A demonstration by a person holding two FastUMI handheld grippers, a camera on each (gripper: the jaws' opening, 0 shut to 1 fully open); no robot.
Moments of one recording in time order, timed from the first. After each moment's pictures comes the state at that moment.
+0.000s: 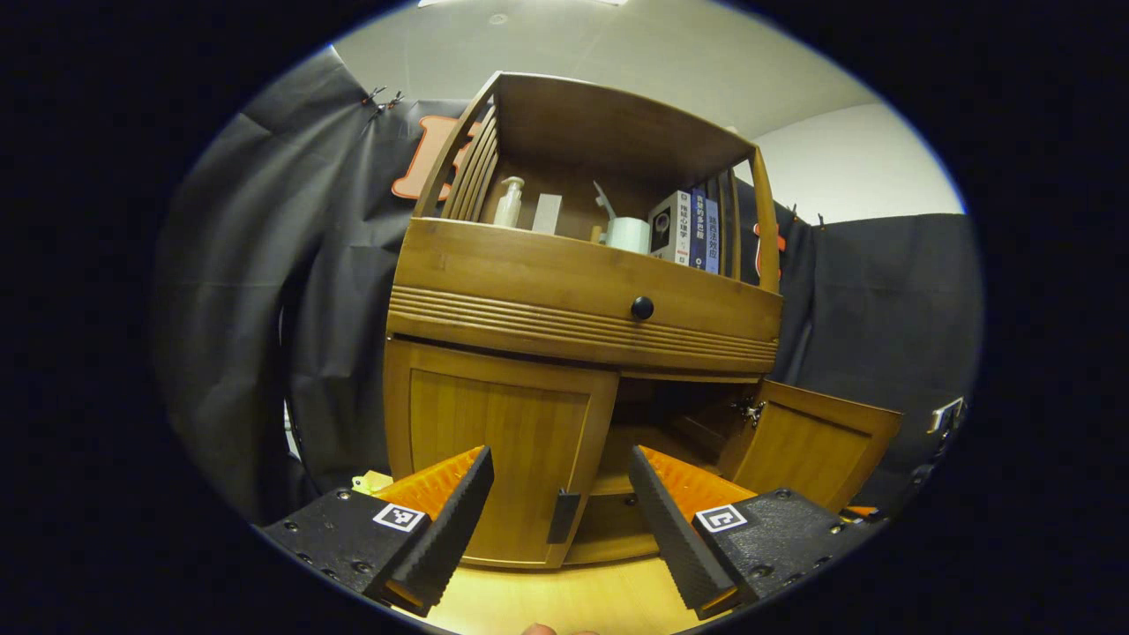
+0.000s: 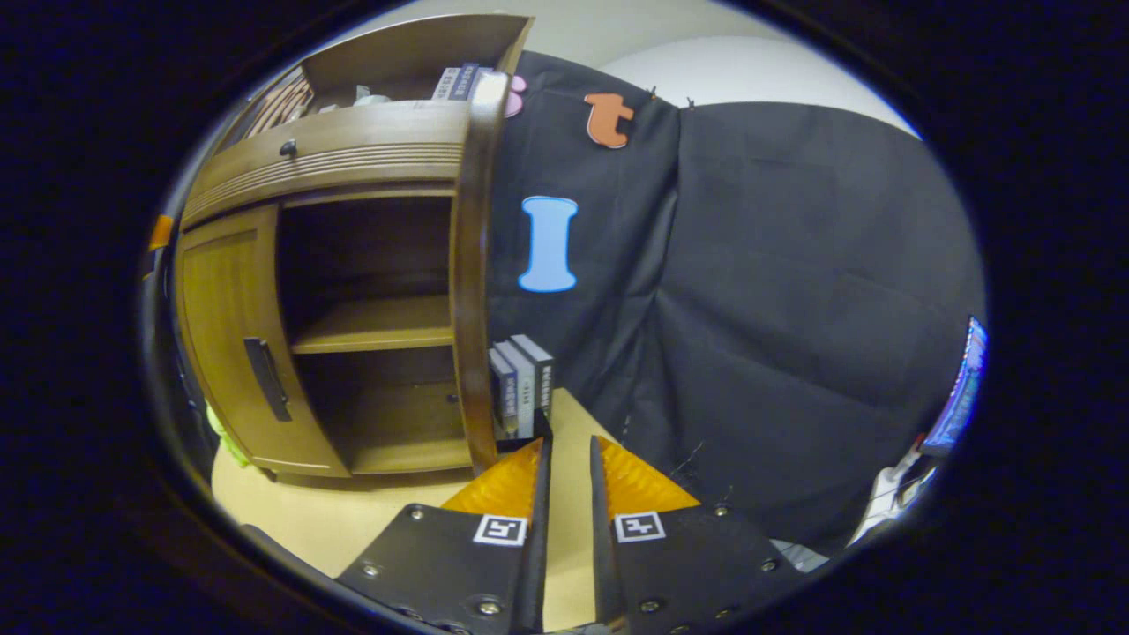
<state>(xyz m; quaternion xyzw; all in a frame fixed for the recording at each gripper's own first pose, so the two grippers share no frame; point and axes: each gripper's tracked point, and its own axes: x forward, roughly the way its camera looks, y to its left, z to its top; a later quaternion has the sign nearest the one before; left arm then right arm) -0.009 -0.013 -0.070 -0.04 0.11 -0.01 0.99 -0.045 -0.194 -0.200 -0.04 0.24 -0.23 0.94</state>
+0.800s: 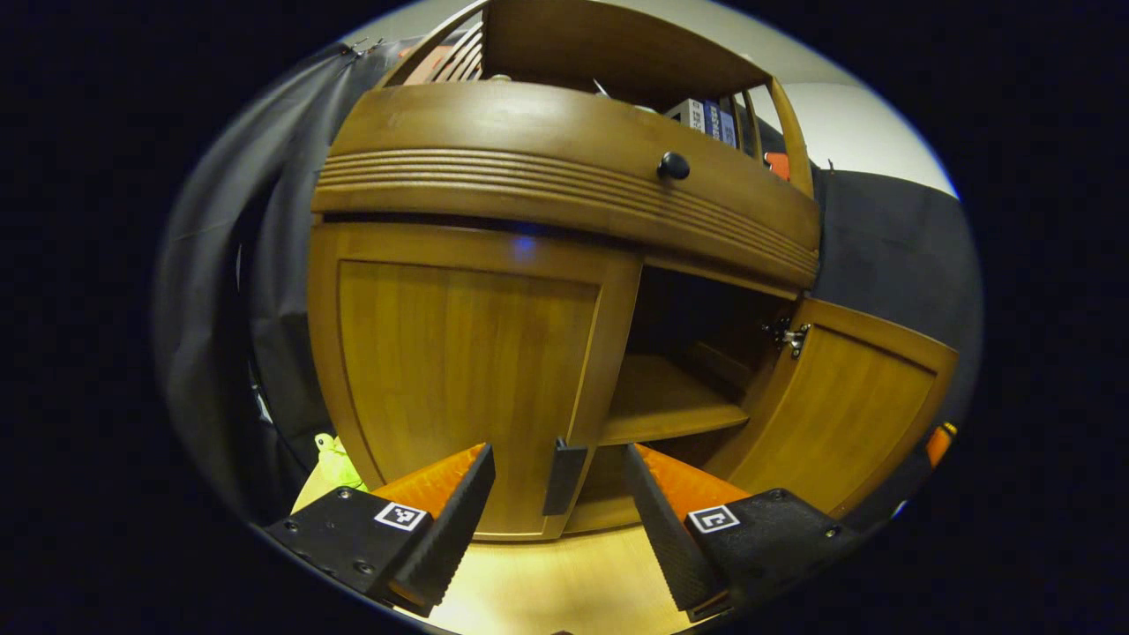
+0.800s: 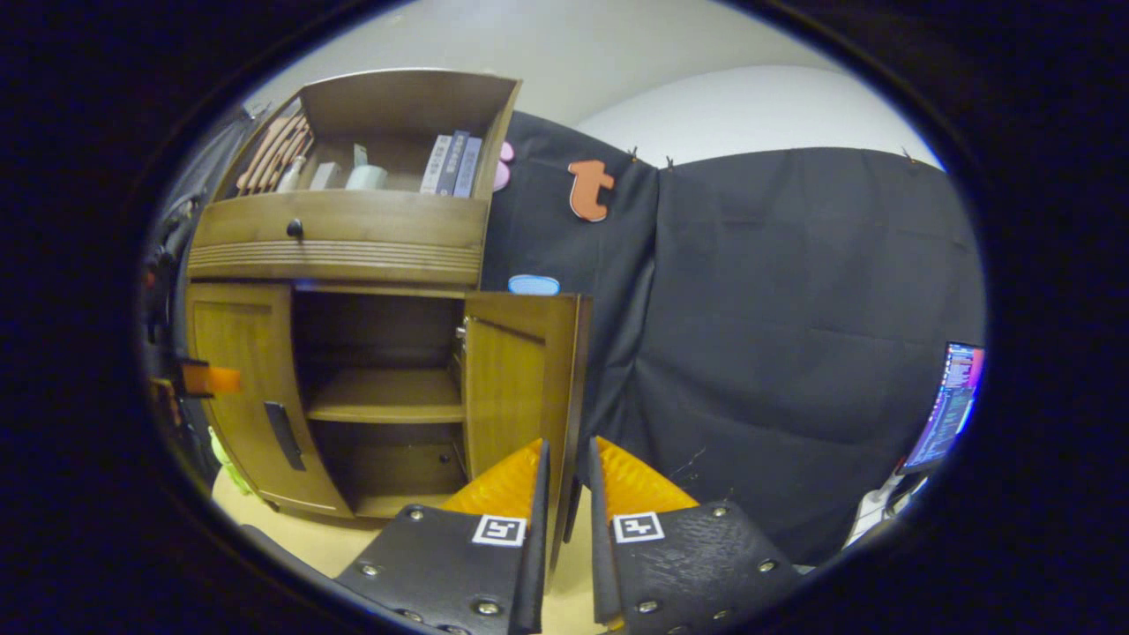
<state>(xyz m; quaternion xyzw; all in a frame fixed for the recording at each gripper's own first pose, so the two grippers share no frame) 0.052 -0.019 -0.191 -0.03 0.23 -0.03 0.97 -0.059 -0.179 -0.096 -0.04 0.13 -0.22 0.97</state>
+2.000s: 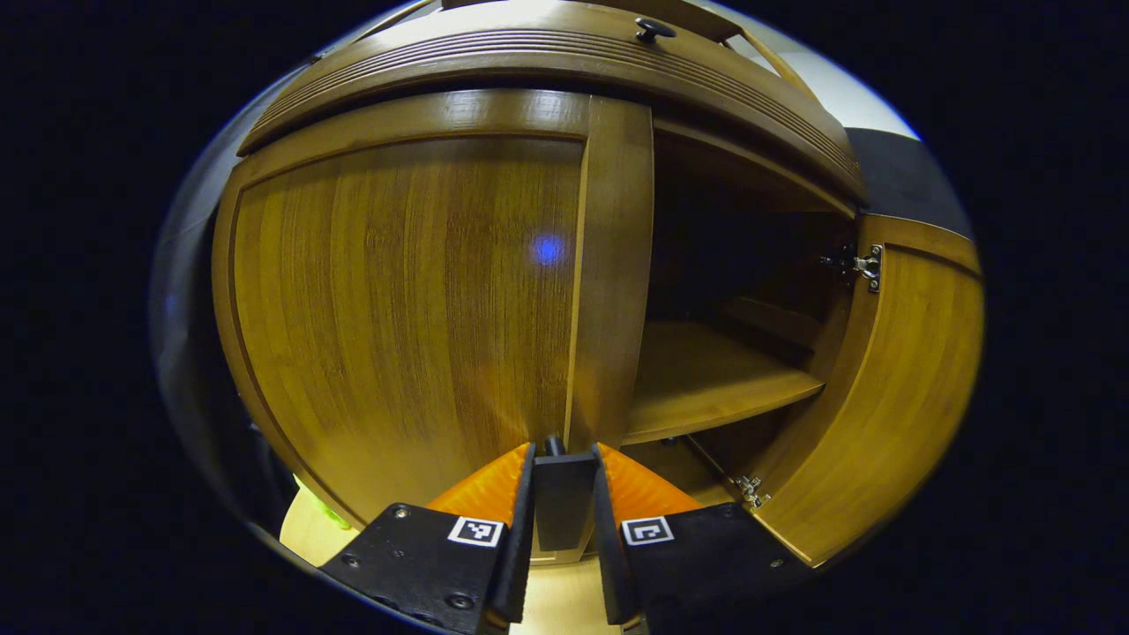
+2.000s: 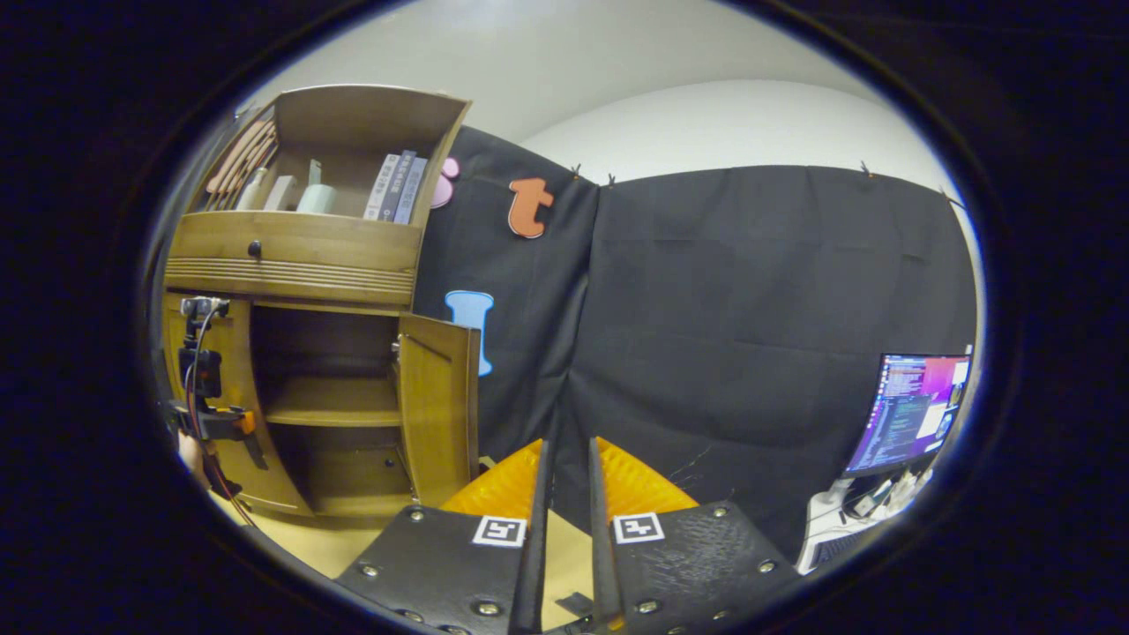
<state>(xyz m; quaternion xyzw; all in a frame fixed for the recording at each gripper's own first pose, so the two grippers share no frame) 0.115 -0.027 -0.281 0.02 0.23 -0.01 0.97 -0.127 -0.219 -0.066 -0.06 0.11 -0.31 0.94</state>
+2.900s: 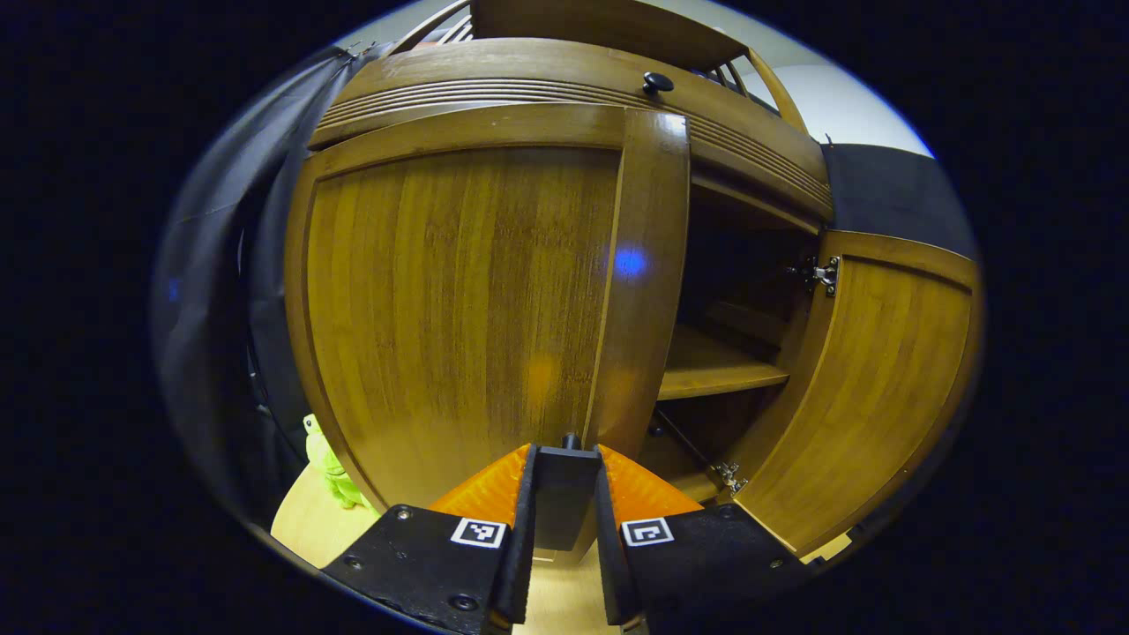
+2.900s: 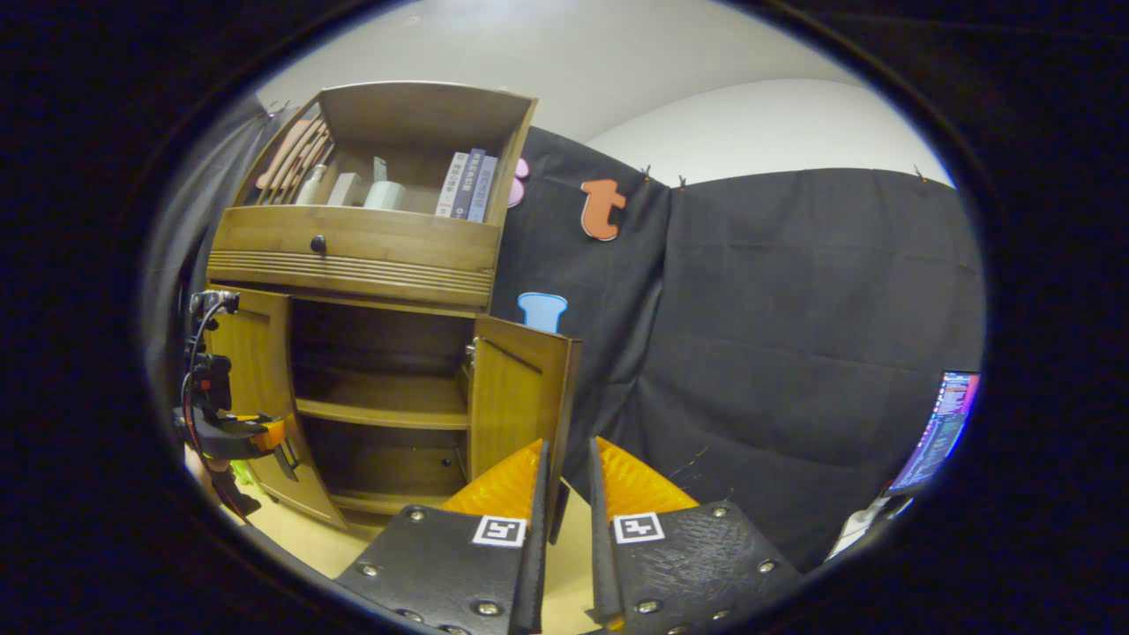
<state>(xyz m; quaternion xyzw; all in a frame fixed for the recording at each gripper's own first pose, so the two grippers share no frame) 0.042 -0.019 -0.262 -0.01 0.22 -0.01 0.98 -0.069 -0.171 -0.079 -0.07 0.12 -0.19 0.97</state>
